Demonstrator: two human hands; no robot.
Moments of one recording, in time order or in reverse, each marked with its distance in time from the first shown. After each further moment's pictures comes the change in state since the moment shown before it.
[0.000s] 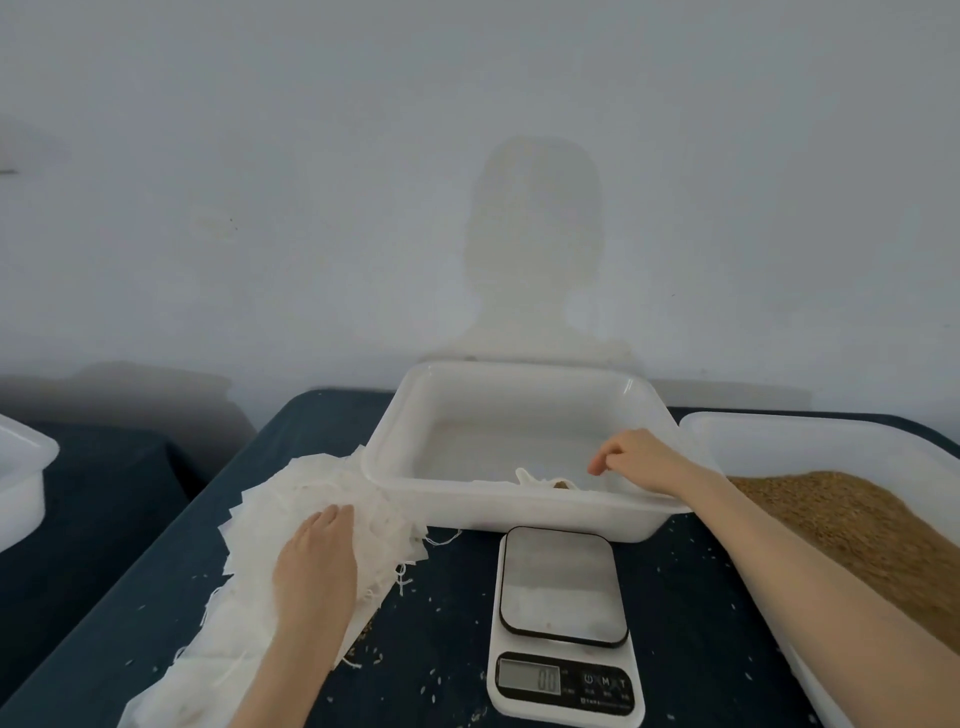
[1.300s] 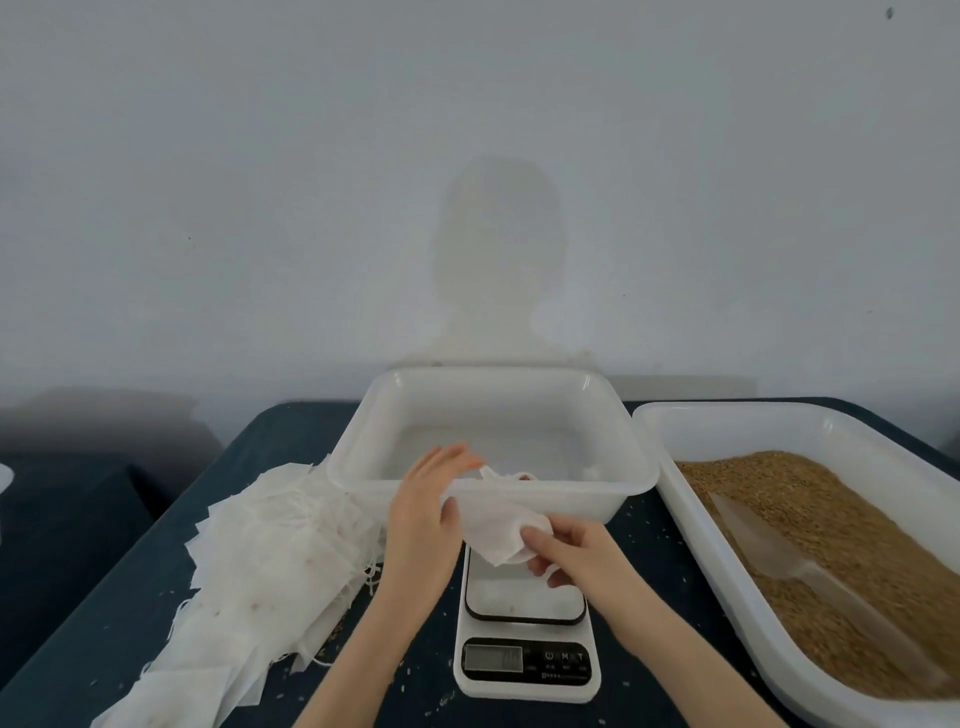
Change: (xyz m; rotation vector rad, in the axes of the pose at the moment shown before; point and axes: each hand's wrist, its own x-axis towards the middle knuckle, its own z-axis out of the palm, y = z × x) left_hand -0.038 0.120 -0.045 -0.843 -0.022 0.392; right_hand -0.135 -0.049 0.075 0.921 0.072 -0.096
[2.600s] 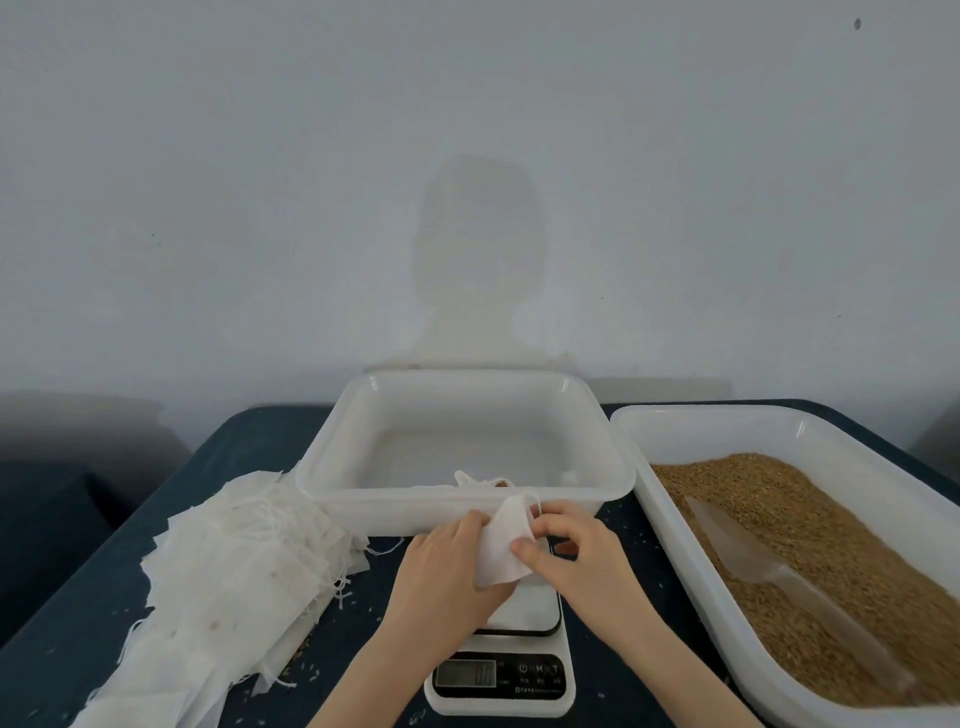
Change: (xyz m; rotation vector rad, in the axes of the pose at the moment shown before) left_hand -0.015 -0.015 0.044 0.439 -0.308 0.080; right_hand -0.012 -0.010 -0.013 -0.432 0.204 -0.196
